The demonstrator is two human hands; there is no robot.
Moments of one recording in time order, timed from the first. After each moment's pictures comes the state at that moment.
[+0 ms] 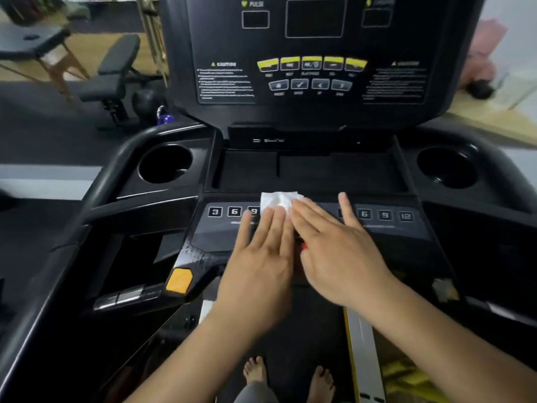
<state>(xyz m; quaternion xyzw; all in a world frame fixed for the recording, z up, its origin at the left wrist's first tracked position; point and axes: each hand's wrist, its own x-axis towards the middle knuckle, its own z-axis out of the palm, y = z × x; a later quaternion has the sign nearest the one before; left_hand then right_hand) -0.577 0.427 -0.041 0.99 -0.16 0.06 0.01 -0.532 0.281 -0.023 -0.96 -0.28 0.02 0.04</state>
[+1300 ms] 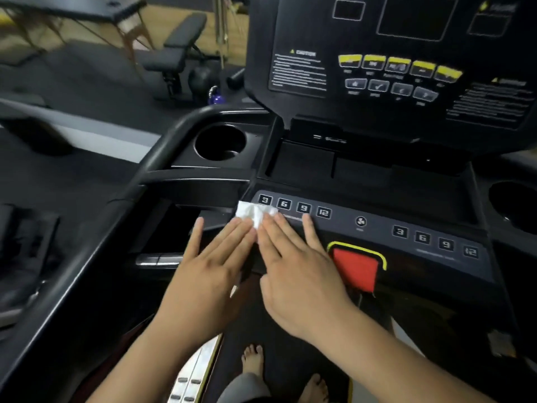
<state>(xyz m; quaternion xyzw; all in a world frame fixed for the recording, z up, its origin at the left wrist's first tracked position) -0.632 0.523 -0.060 0.99 -0.05 0.08 0.07 -0.564 0.364 -0.033 -0.90 -0.42 0.03 0.04</state>
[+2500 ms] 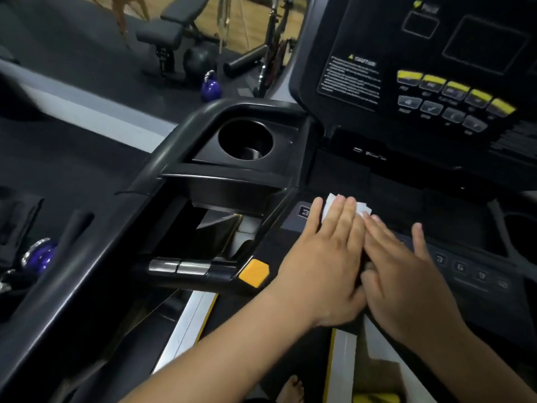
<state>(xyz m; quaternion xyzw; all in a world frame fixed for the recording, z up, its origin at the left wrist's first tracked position) -0.559 0.473 -0.040 0.98 -0.15 0.02 0.09 -0.528 0.324 -0.025 -0.95 -0.31 0.01 0.03</state>
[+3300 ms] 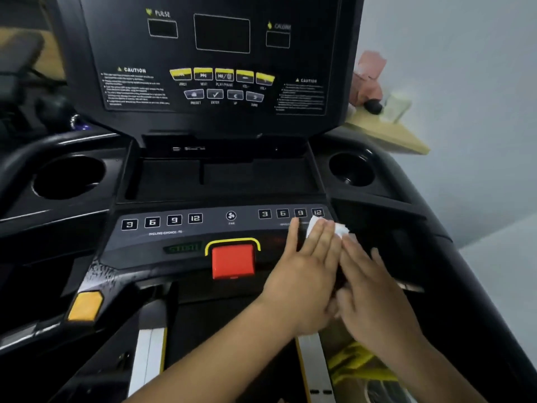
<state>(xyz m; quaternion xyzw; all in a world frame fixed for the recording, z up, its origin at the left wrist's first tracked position) -0.564 0.292 -0.052 0.93 -0.37 0.05 0.04 -0.606 0.149 -0.048 -0.99 -0.07 -0.07 0.06</state>
